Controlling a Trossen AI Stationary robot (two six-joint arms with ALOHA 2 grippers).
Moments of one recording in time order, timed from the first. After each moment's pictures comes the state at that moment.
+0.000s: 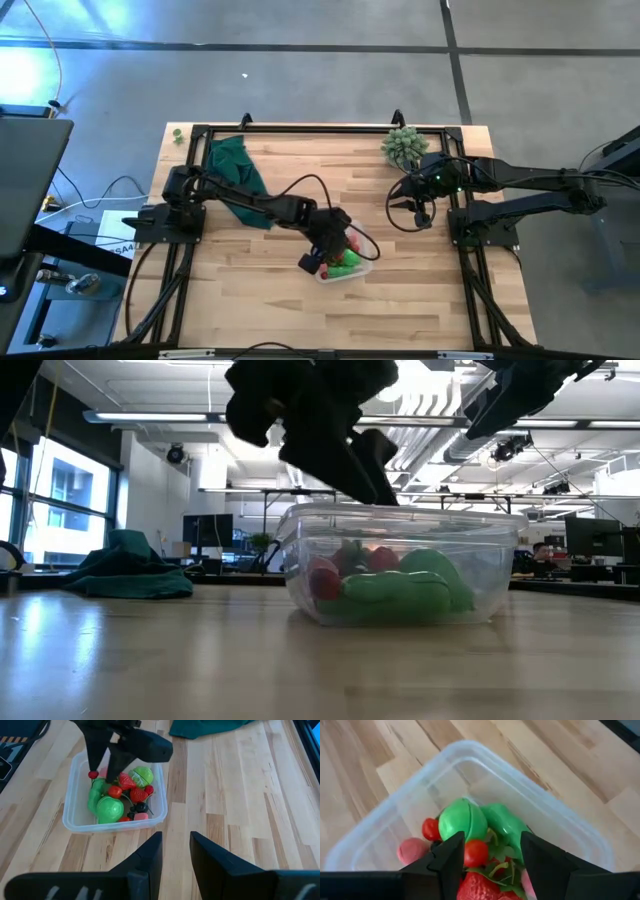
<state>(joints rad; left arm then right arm) -0.01 1.97 1.41 -0.38 0.26 0.41 -0.13 0.90 0.84 -0.67 -0.17 -0.18</state>
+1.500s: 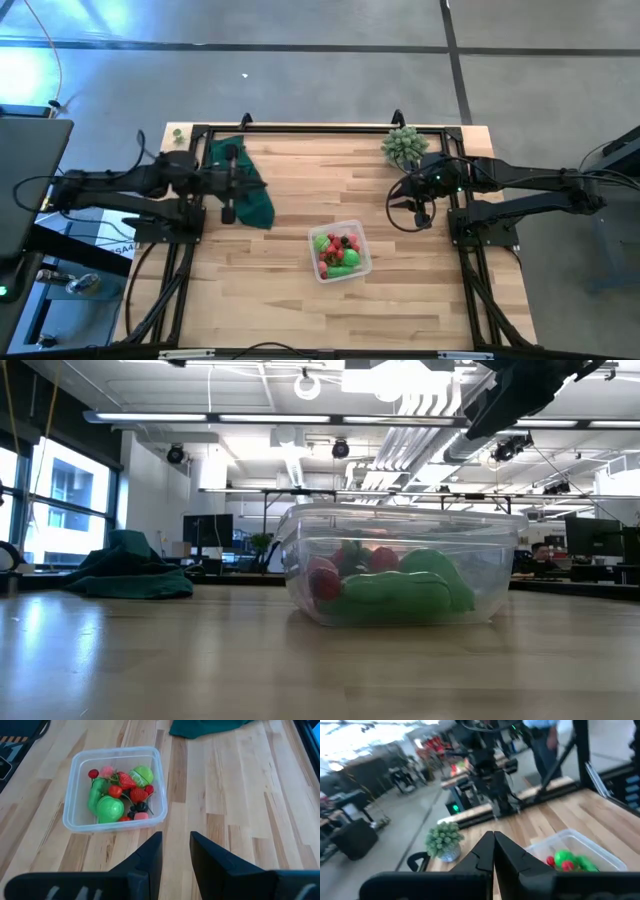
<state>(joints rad) 0.14 0.70 0.70 -0.12 -0.01 0.37 -0.13 0.90 0.84 -0.67 -0.17 -0.18</state>
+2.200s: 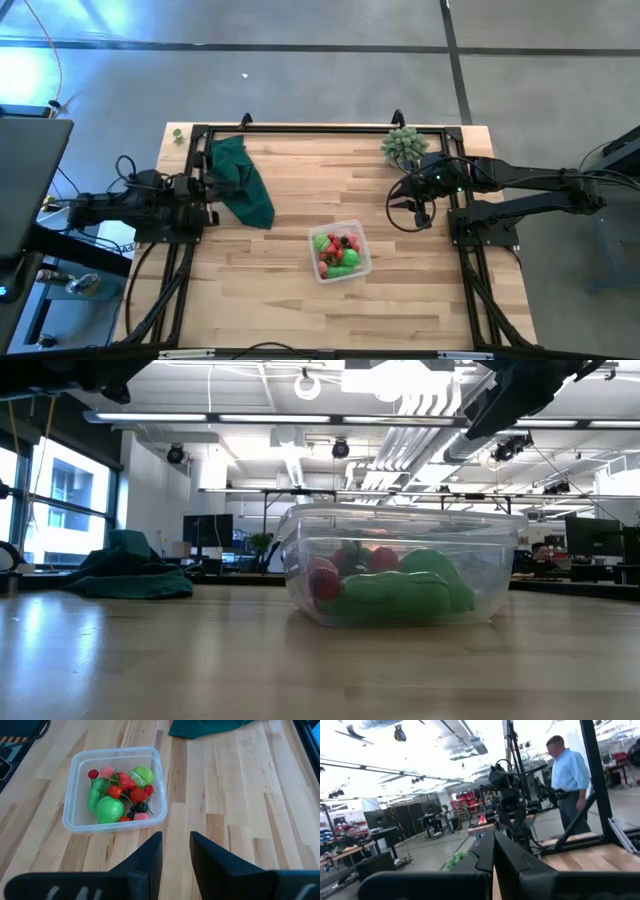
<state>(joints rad) 0.14 0.10 0.23 0.13 -0.08 0.30 -0.13 0.90 0.84 -0.67 -0.17 -0.18</state>
